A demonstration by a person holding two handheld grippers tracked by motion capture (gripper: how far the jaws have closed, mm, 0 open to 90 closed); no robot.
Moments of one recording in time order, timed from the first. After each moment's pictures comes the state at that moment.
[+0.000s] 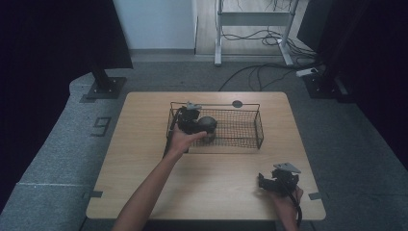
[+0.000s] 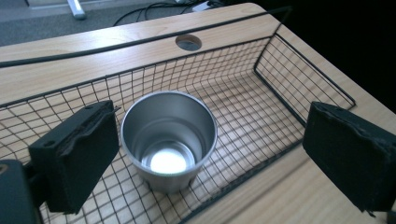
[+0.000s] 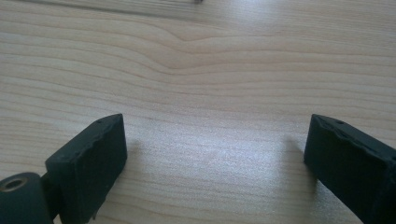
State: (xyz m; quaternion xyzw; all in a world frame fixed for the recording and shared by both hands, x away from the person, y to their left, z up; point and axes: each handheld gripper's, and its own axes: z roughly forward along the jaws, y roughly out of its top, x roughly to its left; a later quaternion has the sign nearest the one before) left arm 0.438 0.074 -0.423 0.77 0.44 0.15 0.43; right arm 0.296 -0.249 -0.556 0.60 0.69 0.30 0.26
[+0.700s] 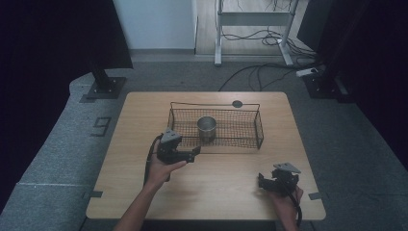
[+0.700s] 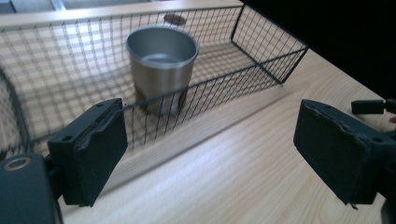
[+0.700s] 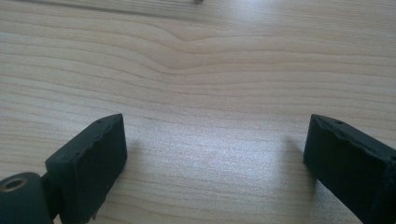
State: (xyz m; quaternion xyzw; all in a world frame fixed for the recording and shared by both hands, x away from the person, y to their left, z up) left arm 0.349 0.138 -0.451 0.76 0.42 0.14 0.47; right arm 0.296 -0.249 -0.556 0.60 0.69 0.30 0.26
